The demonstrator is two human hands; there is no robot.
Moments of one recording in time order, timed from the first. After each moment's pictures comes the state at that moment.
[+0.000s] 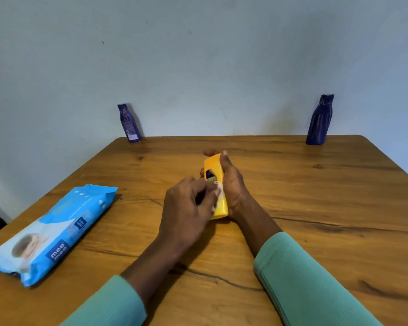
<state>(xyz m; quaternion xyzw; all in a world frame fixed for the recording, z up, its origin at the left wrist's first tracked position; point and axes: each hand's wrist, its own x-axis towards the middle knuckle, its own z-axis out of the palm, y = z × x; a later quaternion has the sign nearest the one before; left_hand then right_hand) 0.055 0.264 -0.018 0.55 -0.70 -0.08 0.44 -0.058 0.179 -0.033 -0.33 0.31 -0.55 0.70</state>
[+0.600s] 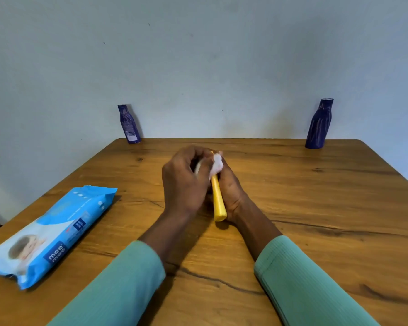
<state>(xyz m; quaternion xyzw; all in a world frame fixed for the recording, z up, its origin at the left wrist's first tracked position) 0.043 0.223 0.008 0.52 -0.63 -0.07 0.57 -0.047 0.173 -0.040 -0.34 0.29 -0.54 0.72</state>
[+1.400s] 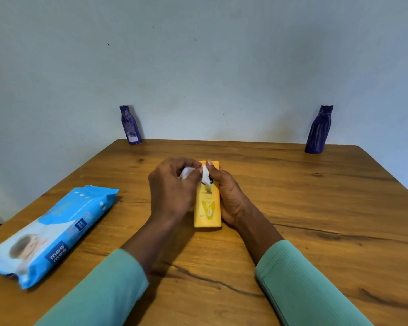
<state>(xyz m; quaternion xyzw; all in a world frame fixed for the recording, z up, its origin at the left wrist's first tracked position) 0.070 0.229 0.008 0.58 -0.60 -0.11 0.55 -0.052 0.181 -0.038 -0.39 0.27 -0.51 0.72</state>
